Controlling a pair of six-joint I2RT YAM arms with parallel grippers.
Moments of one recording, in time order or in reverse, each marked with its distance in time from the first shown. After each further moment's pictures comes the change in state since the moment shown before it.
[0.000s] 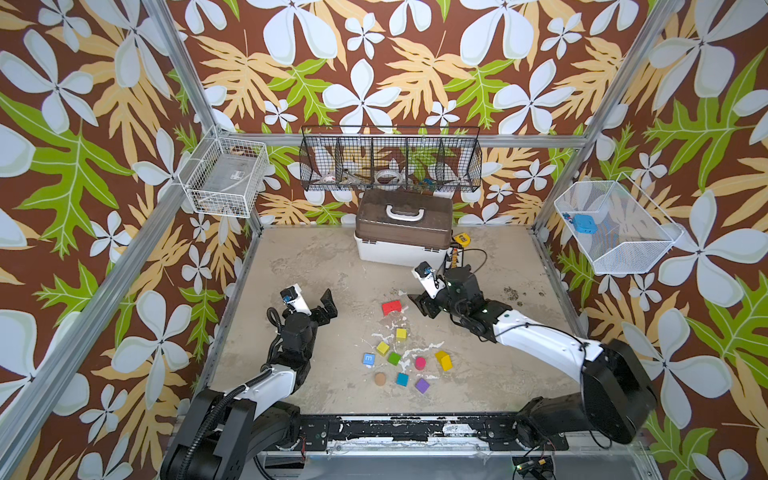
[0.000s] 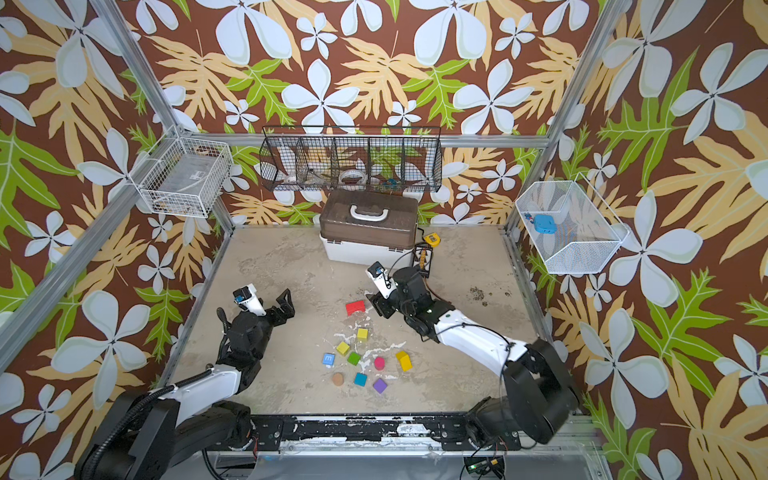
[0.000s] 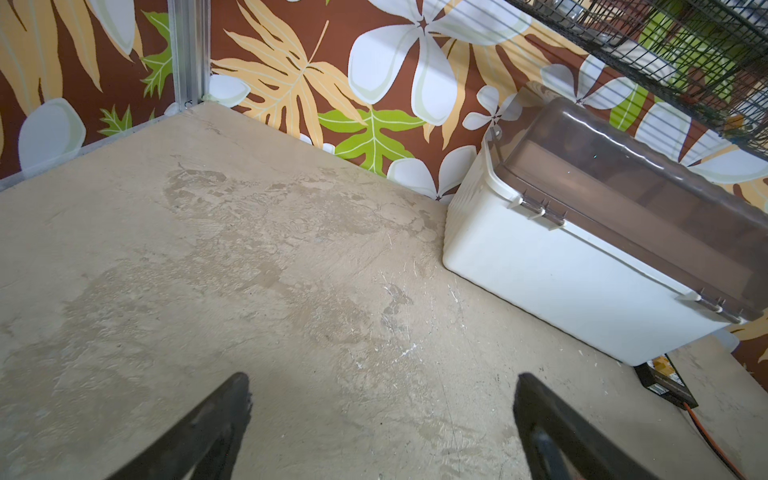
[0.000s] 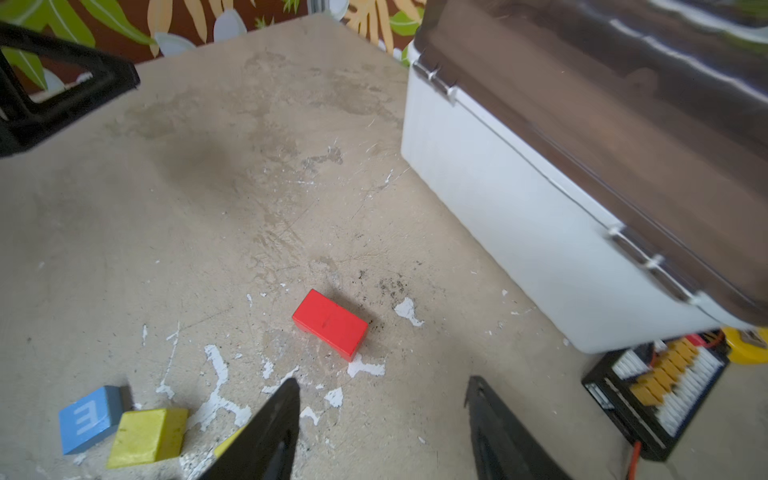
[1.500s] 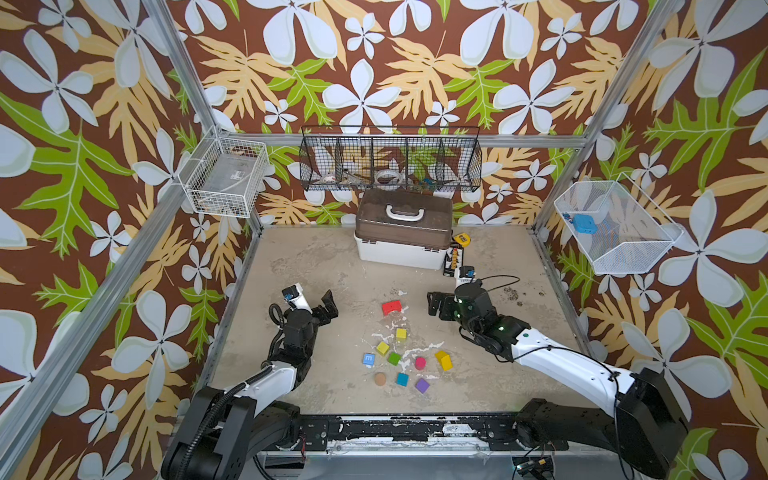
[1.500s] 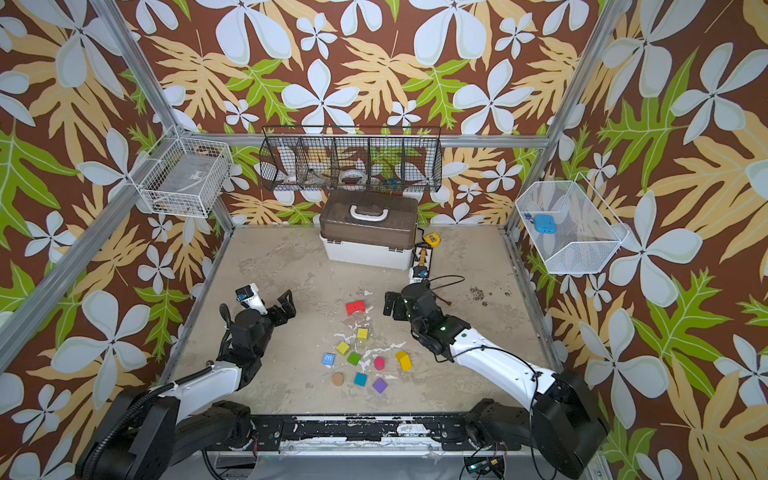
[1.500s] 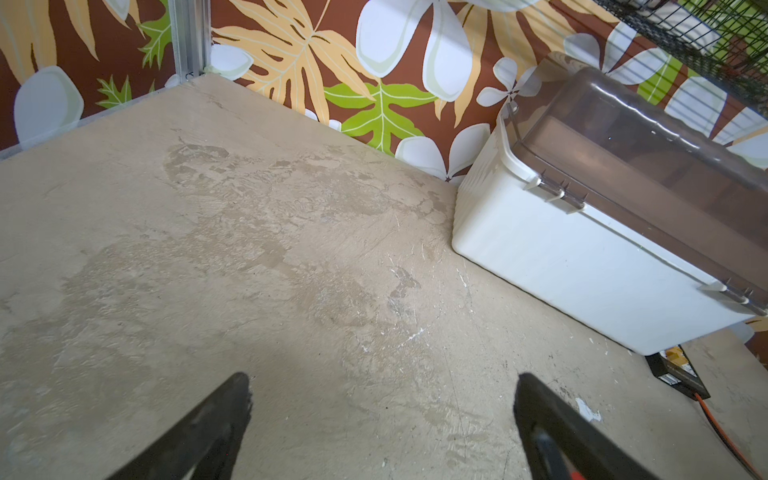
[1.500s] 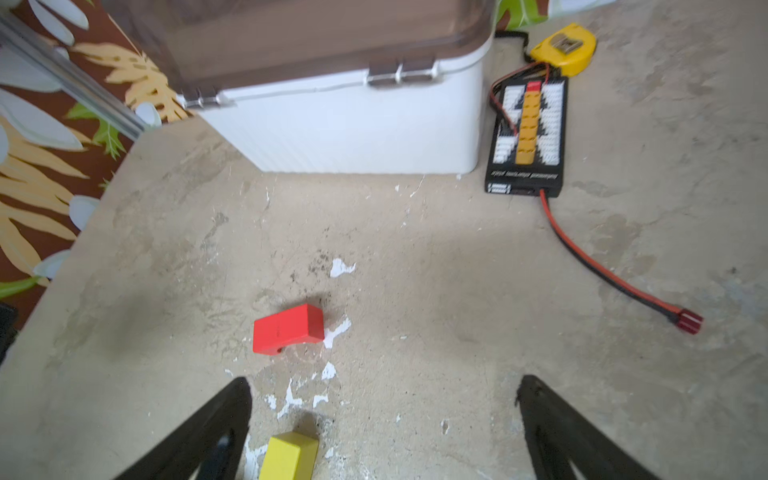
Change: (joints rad) left arm 0.000 0.022 0.035 -0.089 0.002 -0.022; right arm 0.068 -0.074 -0.056 -0.169 0.362 0.722
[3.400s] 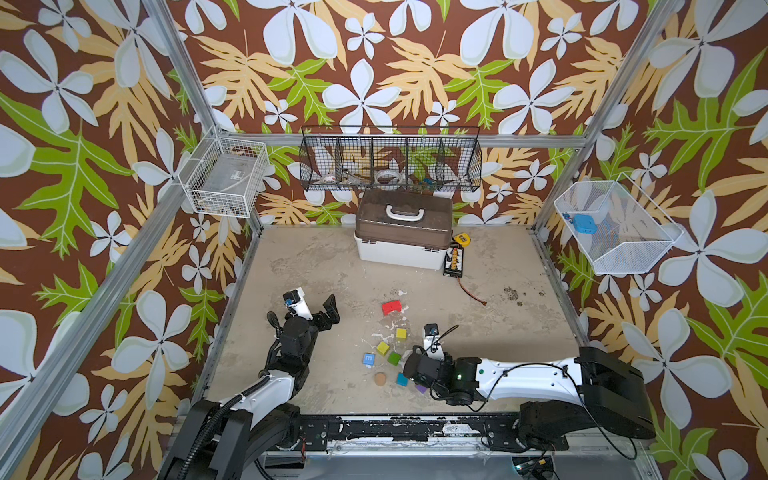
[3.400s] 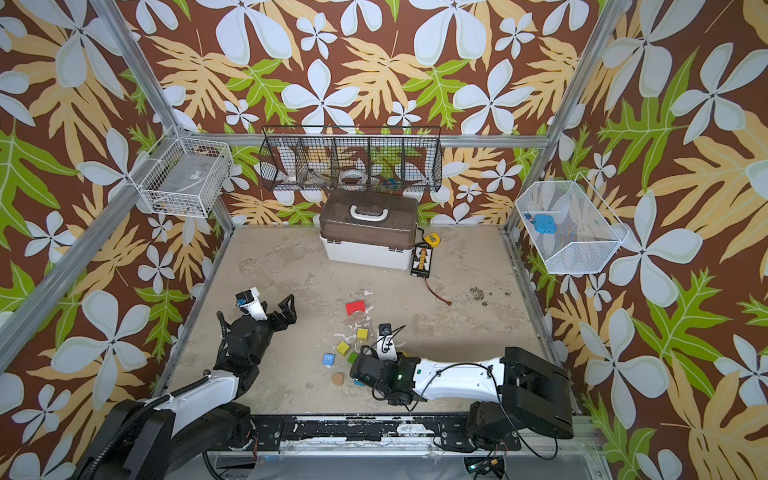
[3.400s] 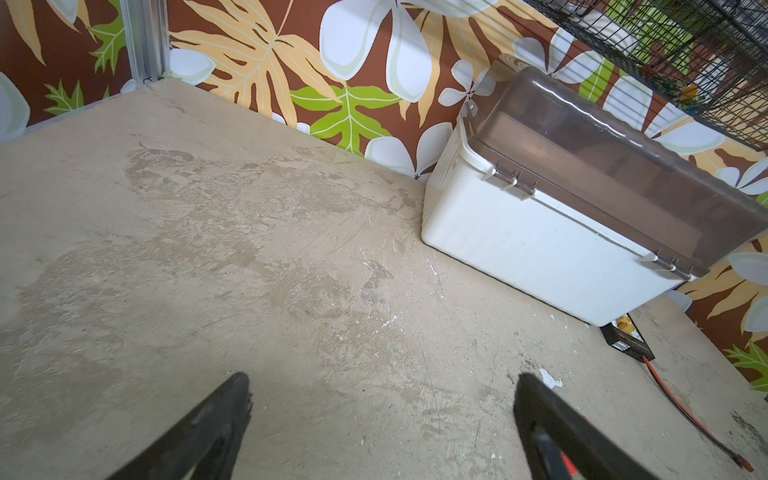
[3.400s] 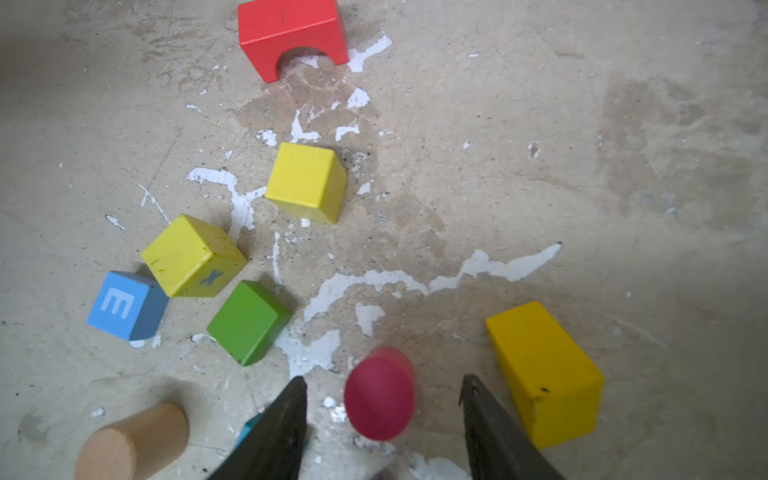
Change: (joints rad) left arm -0.004 -0.071 -0.066 0.054 0.081 0.024; right arm 0.550 0.178 -0.039 -0.250 0.262 0.441
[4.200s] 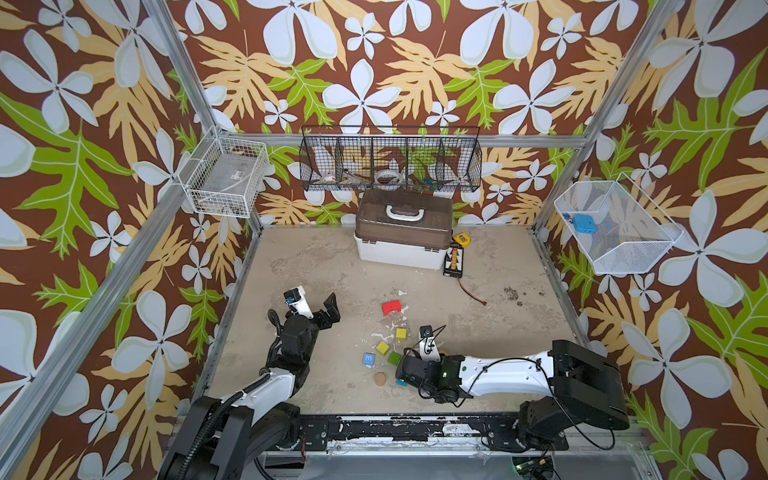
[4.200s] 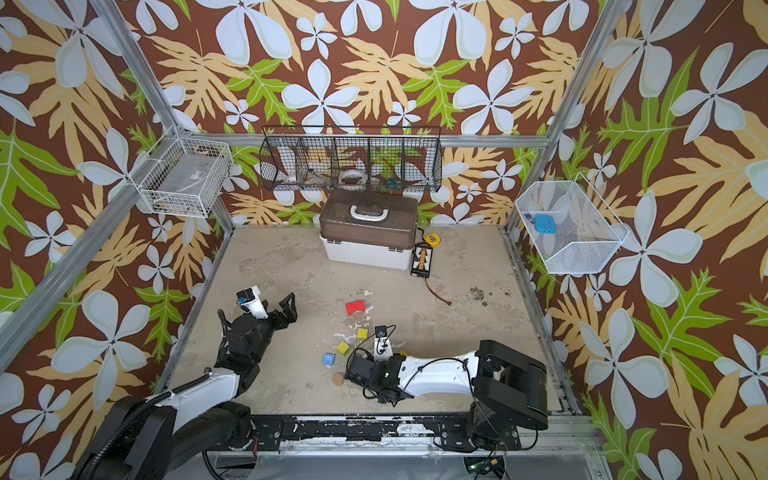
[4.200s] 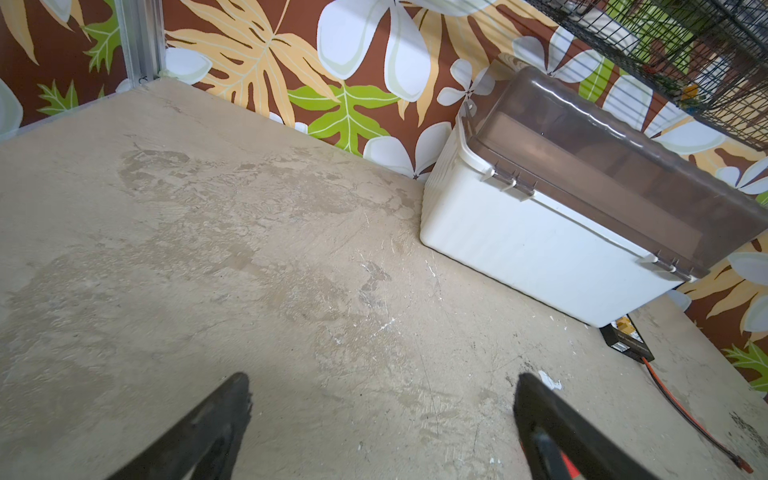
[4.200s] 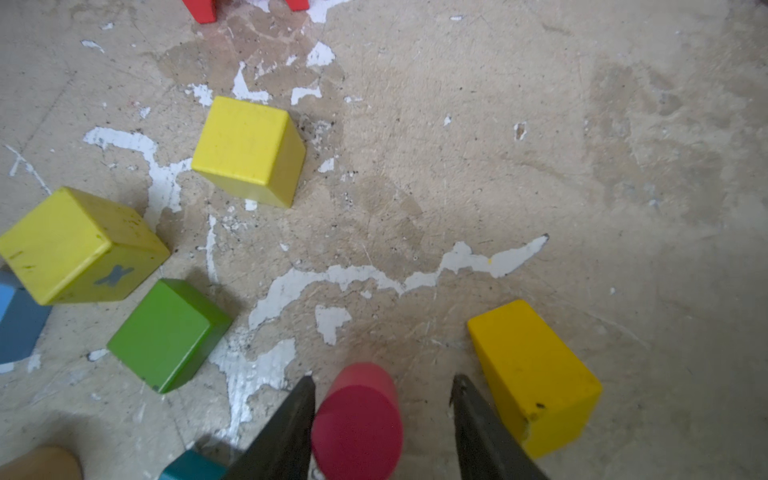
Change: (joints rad) left arm 0.000 0.015 0.011 0.001 0.005 0.000; right arm -0.002 0.115 0.023 -0.066 0.031 0.013
